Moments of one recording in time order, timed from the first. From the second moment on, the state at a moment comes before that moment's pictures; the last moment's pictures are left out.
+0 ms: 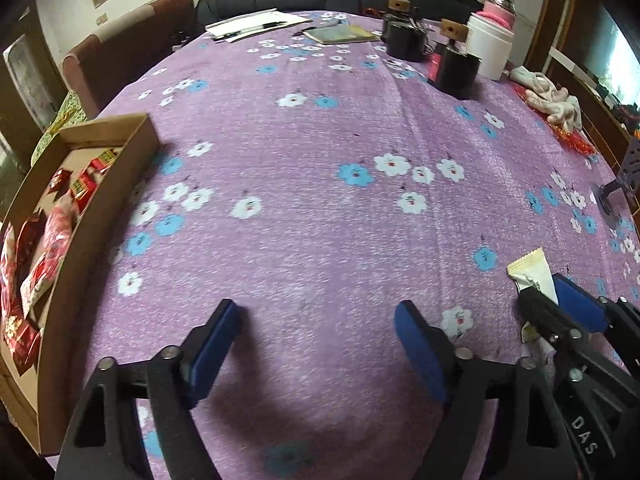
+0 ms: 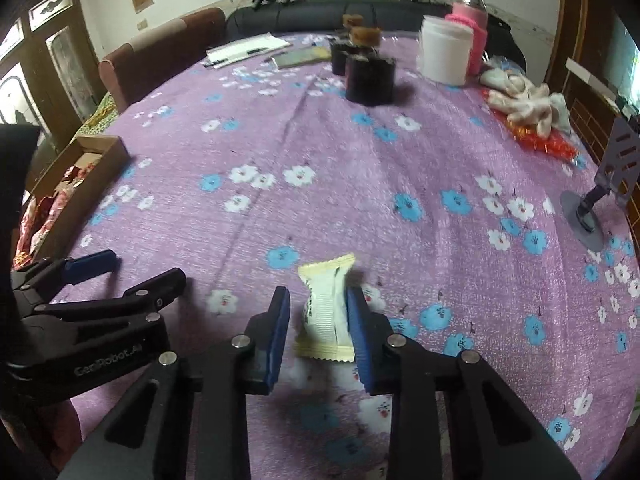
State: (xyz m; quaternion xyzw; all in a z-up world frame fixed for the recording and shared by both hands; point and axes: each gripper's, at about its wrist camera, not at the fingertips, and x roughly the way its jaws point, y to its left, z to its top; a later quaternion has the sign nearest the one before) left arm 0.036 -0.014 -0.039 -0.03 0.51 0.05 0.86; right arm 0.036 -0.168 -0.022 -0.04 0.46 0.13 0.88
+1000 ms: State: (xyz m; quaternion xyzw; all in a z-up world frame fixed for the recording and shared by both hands) left arm -0.007 0.037 -0.039 -0.02 0.50 0.05 0.86; right arm 0.050 -0.155 -0.032 -0.09 0.50 0.12 0.85
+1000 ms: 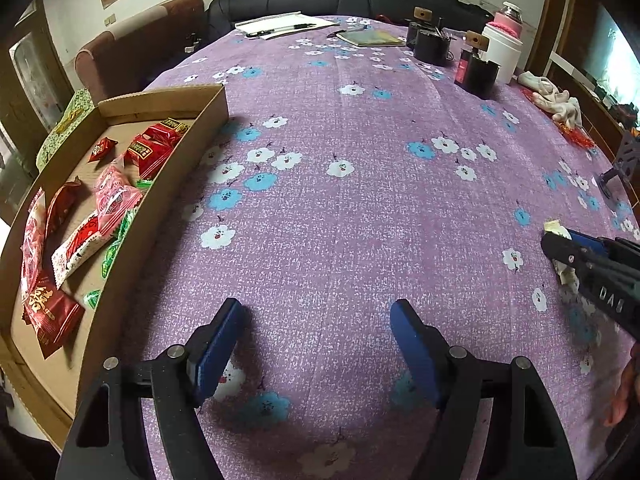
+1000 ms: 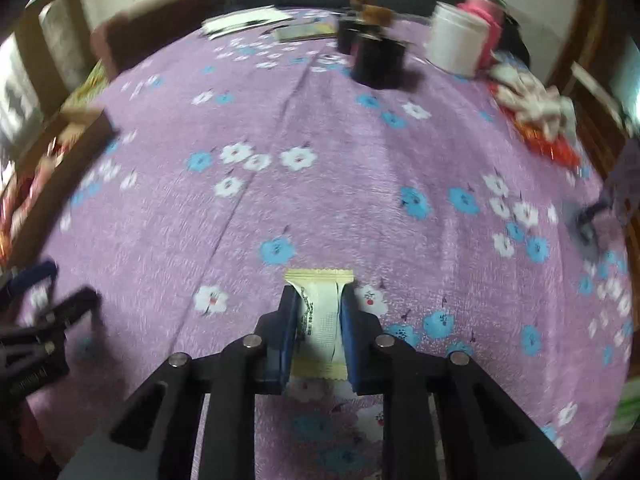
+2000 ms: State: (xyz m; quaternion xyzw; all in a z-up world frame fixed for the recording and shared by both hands) left arm -0.100 0.170 0.041 -0.11 0.38 0.14 0.91; right arm 0.037 0.121 0.018 -0.10 0.44 0.42 0.79
